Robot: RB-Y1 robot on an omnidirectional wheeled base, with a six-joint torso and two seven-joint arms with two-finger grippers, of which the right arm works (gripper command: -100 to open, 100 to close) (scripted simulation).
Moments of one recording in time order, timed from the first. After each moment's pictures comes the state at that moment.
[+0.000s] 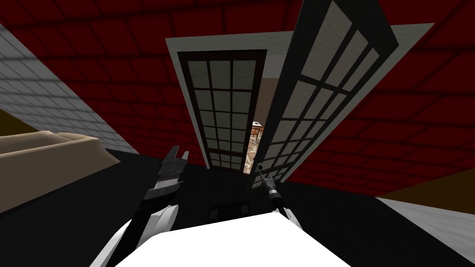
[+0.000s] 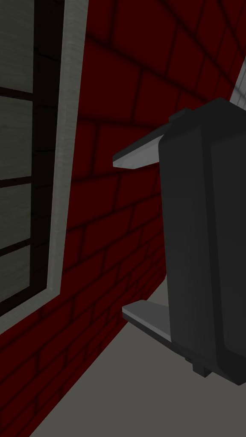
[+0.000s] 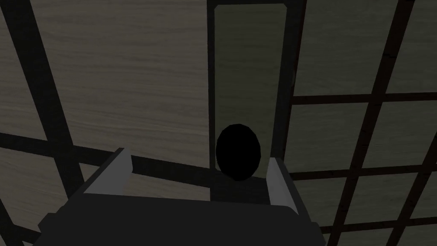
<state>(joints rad) 0.06 -0.13 -0.48 -0.69 0.51 -0.94 1.06</state>
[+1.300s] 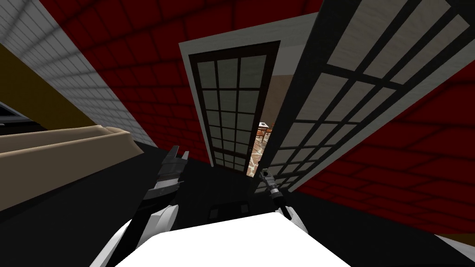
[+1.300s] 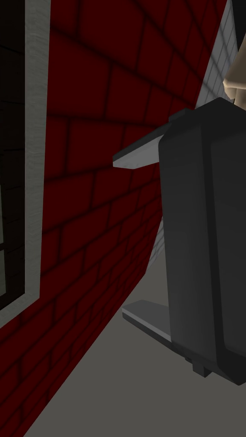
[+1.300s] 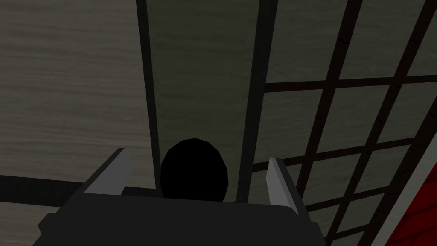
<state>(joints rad) 0.07 -0.18 -0.46 -0.70 0.55 -1.02 1.04</state>
